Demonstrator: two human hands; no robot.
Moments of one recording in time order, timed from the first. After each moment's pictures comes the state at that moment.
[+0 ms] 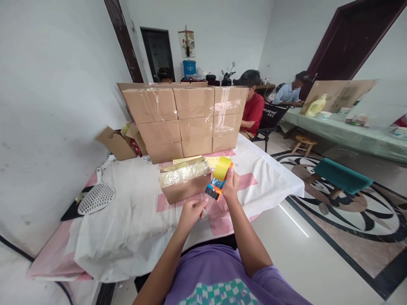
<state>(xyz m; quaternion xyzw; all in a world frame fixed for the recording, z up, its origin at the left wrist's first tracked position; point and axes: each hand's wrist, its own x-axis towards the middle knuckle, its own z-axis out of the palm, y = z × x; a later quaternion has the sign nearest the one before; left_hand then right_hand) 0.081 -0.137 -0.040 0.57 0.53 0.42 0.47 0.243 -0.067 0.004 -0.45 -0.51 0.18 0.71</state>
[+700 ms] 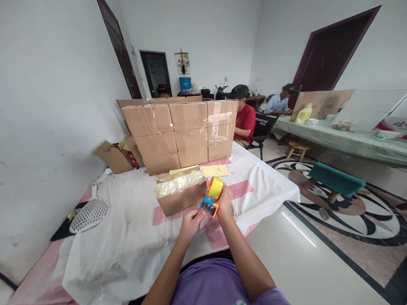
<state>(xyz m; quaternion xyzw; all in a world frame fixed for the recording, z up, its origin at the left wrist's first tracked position) 0.089 -0.128 -0.065 0.58 0.47 0.47 0.47 0.219 -0.092 0.002 -0.37 -0.24 0.51 0.74</state>
